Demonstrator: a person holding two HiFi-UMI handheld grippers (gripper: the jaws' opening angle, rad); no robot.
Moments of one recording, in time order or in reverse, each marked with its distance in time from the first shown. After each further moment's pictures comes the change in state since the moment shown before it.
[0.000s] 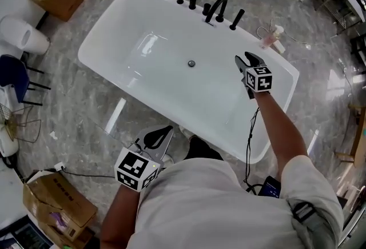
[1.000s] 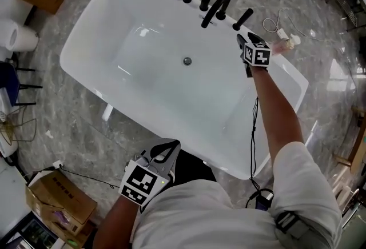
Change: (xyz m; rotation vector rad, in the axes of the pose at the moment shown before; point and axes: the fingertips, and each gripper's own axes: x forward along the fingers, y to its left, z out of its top) left arm 0.152 0.051 0.010 -0.024 0.220 -0.093; right arm 0.215 -0.156 -0.019 0.103 0.107 -0.108
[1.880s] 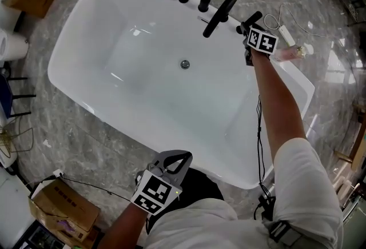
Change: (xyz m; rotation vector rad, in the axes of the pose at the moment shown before) left arm 0.080 0.044 -0.016 -0.026 0.090 -0.126; right arm 0.113 -0.060 0.007 0.211 0.002 -0.107
